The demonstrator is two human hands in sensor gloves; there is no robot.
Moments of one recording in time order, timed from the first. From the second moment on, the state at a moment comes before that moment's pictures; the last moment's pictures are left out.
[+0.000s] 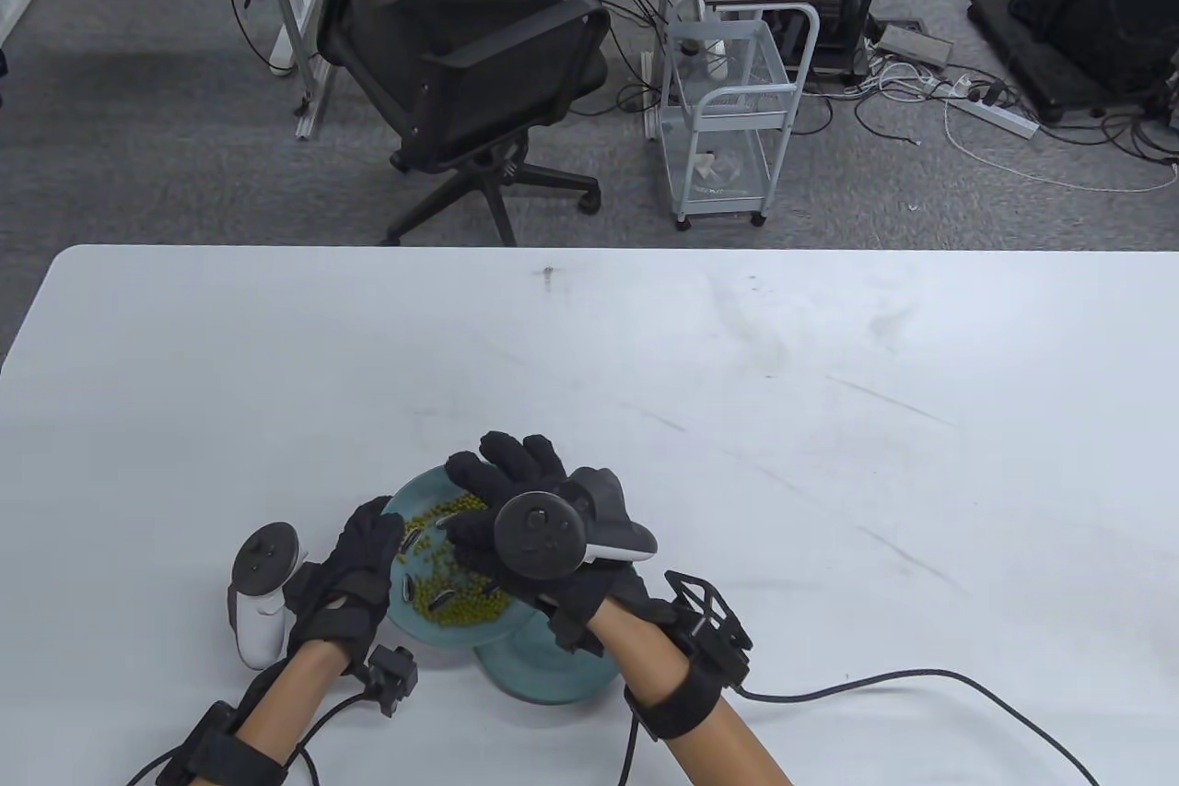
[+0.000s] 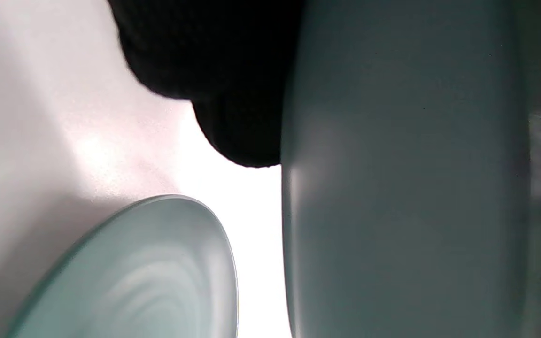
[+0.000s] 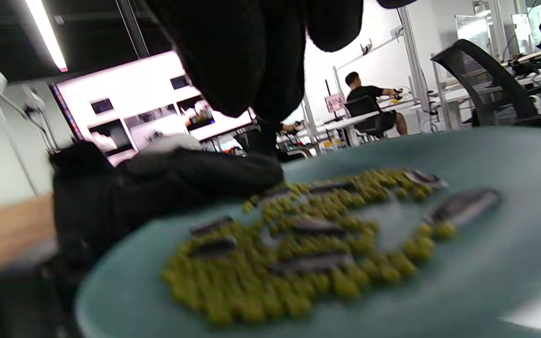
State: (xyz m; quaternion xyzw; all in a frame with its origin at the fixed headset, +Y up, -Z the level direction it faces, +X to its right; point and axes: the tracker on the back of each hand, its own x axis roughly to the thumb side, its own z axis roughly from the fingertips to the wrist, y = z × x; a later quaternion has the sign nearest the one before) left_hand -0.277 -0.801 -0.265 -0.13 0.02 0.66 0.74; right_hand -0.045 -0.671 -0.281 0.41 0.02 0.89 0.18
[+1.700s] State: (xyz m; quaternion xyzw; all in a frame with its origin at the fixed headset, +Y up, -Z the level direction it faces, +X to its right) left_hand -0.260 -0.805 -0.260 -0.12 0.01 0.64 0.76; right_hand -0.078 -0.708 -0.259 0.40 0.08 0.91 -0.01
